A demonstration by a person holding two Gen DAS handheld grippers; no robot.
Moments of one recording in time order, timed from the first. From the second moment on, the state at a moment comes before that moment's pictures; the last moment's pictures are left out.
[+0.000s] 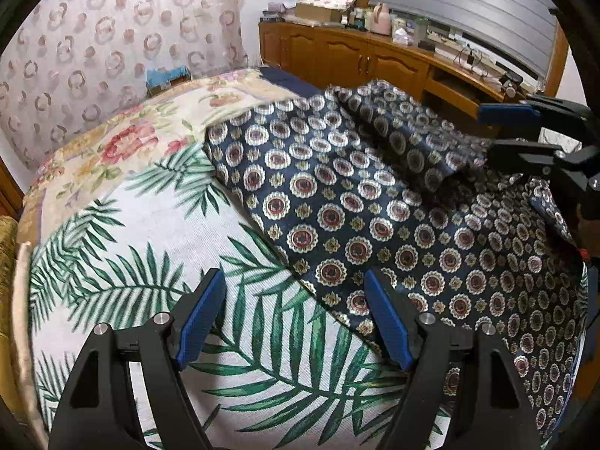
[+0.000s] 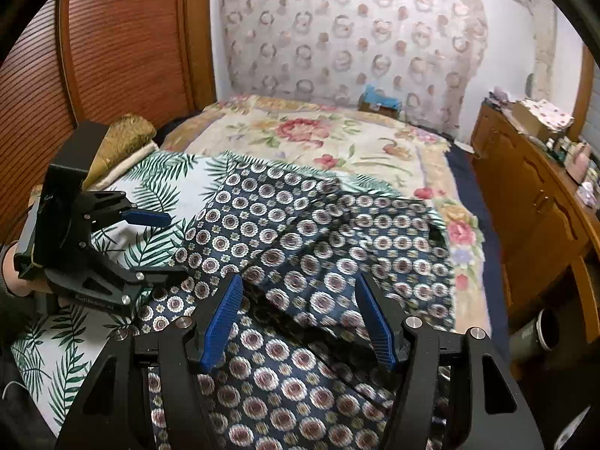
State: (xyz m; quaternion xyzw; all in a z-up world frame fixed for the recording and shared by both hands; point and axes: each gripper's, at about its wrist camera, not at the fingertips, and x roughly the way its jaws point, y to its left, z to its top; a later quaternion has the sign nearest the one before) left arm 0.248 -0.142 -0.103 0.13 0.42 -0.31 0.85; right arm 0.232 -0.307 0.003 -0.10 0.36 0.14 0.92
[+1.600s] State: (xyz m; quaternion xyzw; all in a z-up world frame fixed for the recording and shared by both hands) left arm 0.258 -0.128 -0.103 0.09 0.42 -0.30 0.85; right arm 0.390 -0.388 0.025 -0.09 0.39 -0.04 0.92
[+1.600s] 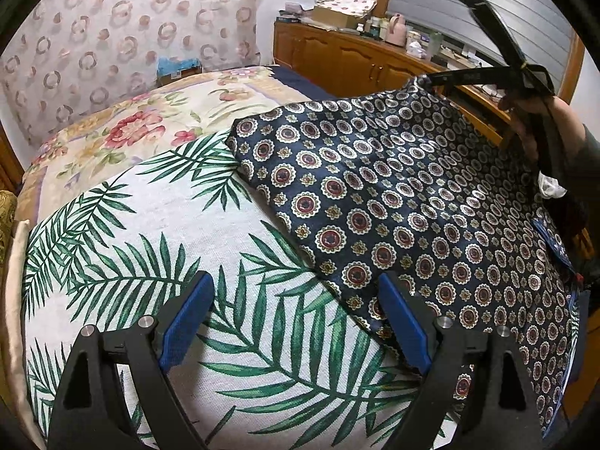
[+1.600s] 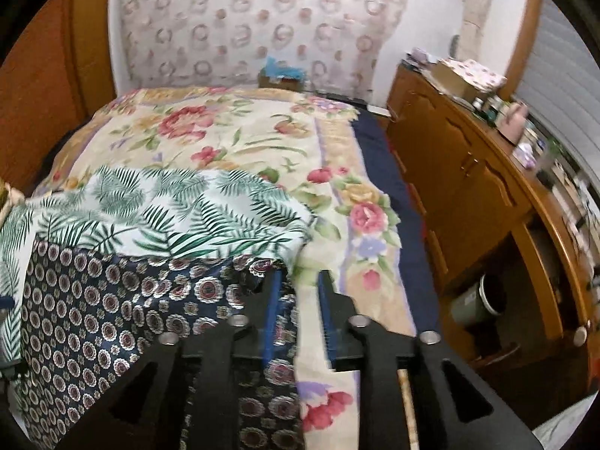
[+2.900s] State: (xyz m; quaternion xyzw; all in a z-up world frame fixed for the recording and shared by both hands) left arm 0.119 -0.144 -0.065 0.12 0.38 -0.29 0.87; right arm 0.111 -0.401 -0.039 -0.12 0.41 0.05 0.90
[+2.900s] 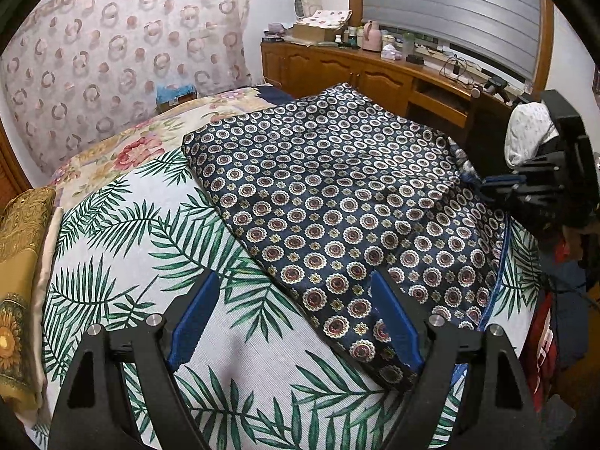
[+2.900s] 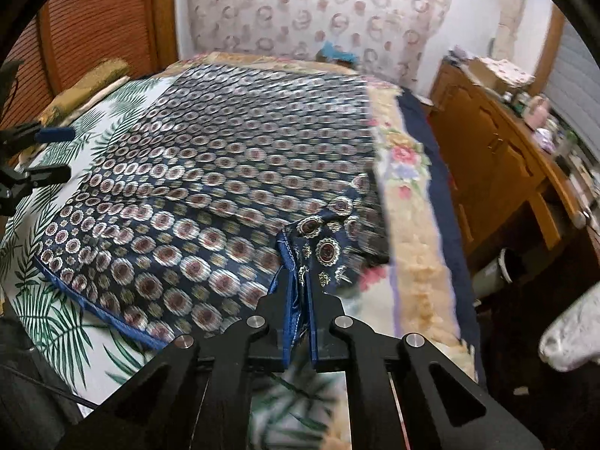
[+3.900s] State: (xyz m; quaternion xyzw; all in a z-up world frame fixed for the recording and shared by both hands) left arm 0.058 -0.134 -0.099 0.04 0.44 -0.36 0.82; right arm 0.010 -0.371 -0.022 -0.06 0.34 0.13 0.93
